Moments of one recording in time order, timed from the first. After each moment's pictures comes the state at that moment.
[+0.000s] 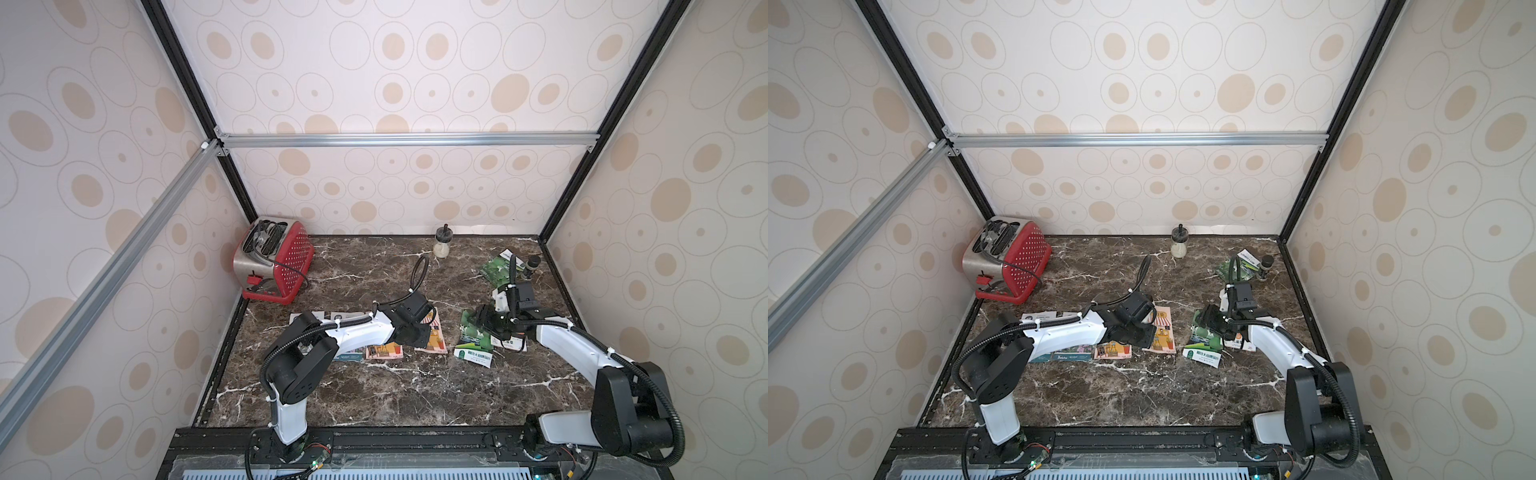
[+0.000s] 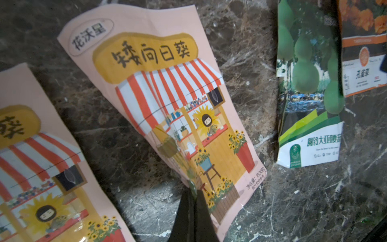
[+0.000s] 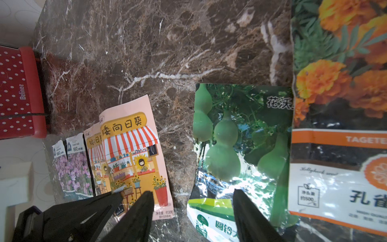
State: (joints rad) left arm -0.86 1.84 1.18 -0.40 0.03 -0.55; right arm 0.13 1.35 0.76 -0.44 -0.35 0.56
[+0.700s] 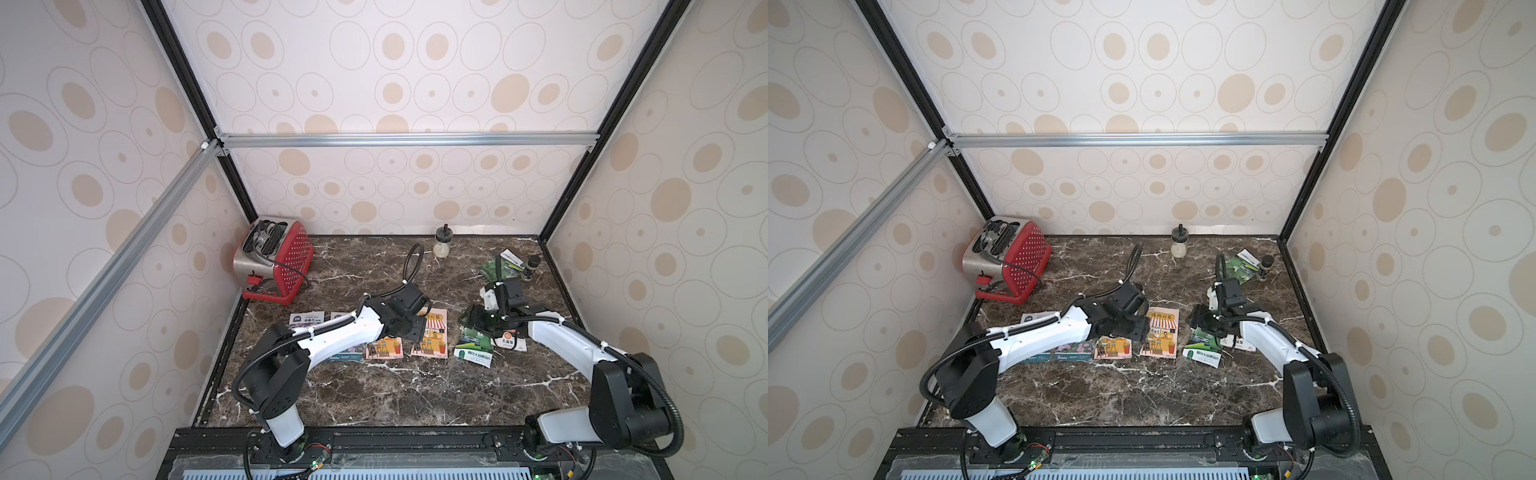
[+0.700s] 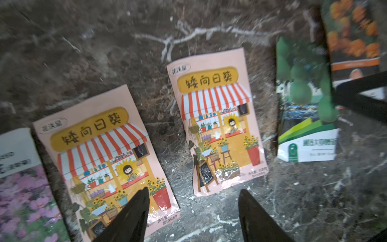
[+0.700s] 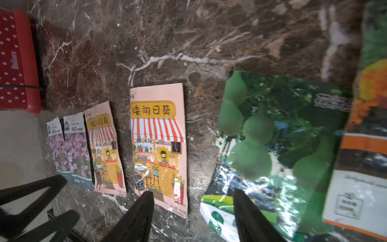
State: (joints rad) left arm -0.86 1.67 1.25 -0.59 -0.12 -0.51; right arm 0.25 1.41 0.85 -0.47 -0.33 0.53
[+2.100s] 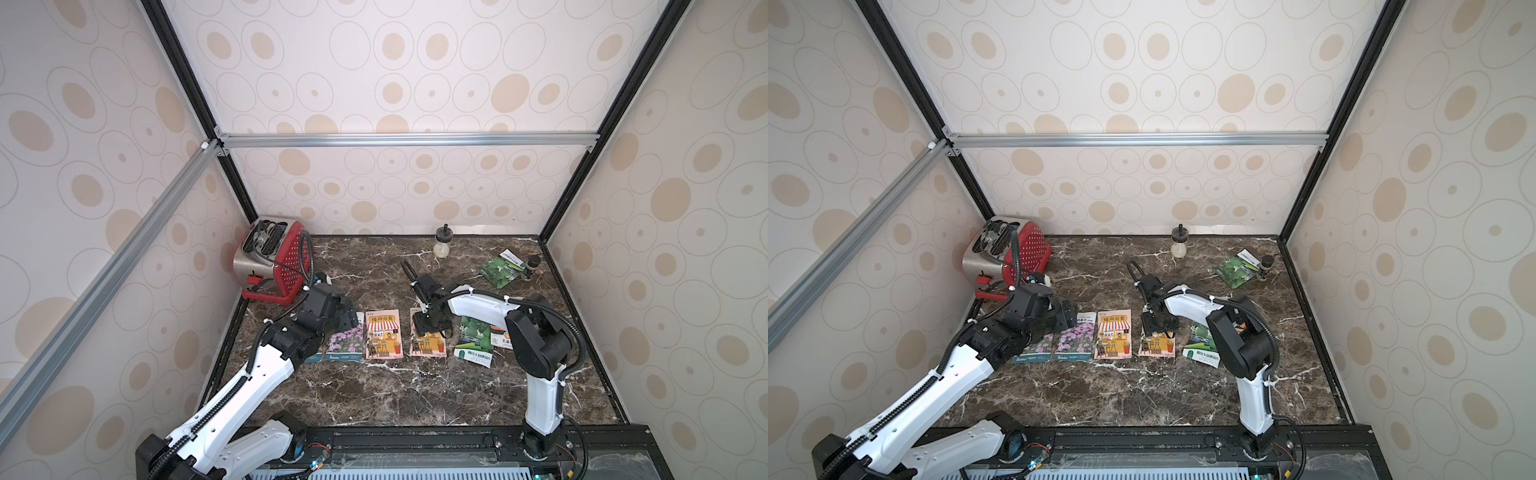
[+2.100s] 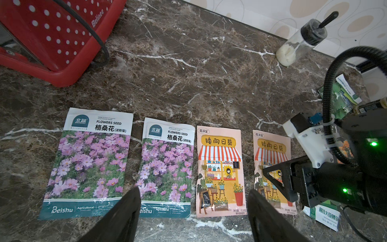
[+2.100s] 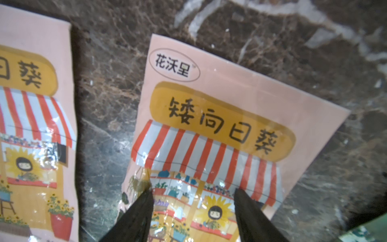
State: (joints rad) left arm -0.51 1.01 0.91 -0.68 -0.25 -0.63; right arm 0.66 1.98 1.36 -0.74 0.00 0.37
